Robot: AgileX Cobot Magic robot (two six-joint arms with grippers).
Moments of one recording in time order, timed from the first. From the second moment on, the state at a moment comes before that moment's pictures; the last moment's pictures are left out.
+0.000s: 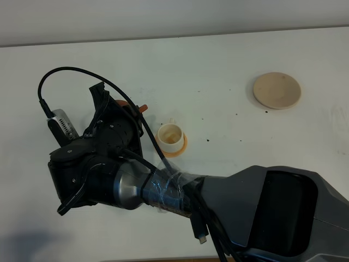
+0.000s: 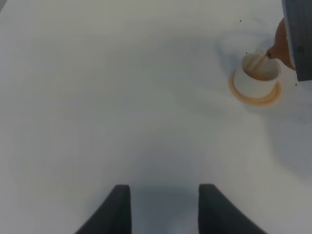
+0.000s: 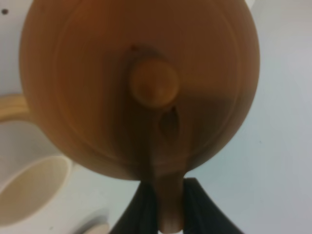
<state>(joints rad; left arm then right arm) 0.11 0.00 -0.46 0.01 1.06 -0.04 1.41 2.49 -2.07 -1.09 1.22 -0.32</state>
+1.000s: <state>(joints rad) 0.11 0.00 -0.46 0.01 1.06 -0.04 1.42 2.49 -2.07 -1.15 1.22 -0.36</state>
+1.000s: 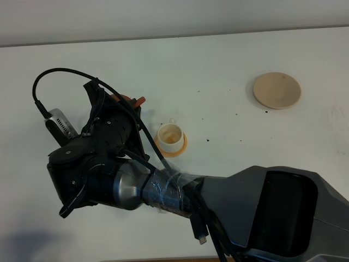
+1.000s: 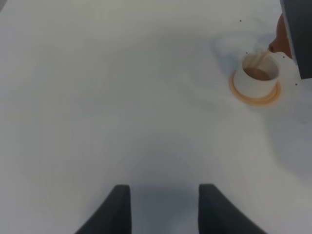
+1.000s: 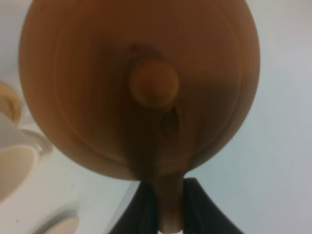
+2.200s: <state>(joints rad) 0.11 0.00 -0.46 0.01 1.06 -0.04 1.42 2.49 -2.07 -1.17 1.22 -0.37</state>
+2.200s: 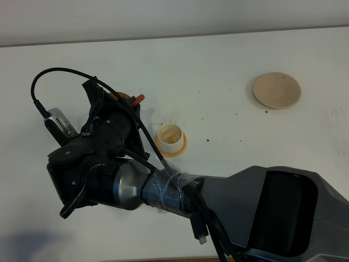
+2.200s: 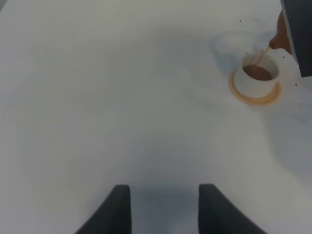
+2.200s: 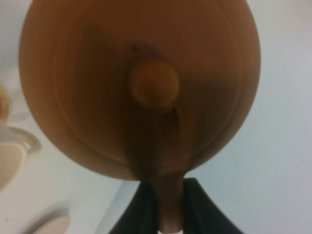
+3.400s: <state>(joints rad) 0.11 0.00 -0.46 0.01 1.06 -0.04 1.42 2.49 -2.07 -1.19 1.21 -0.37</state>
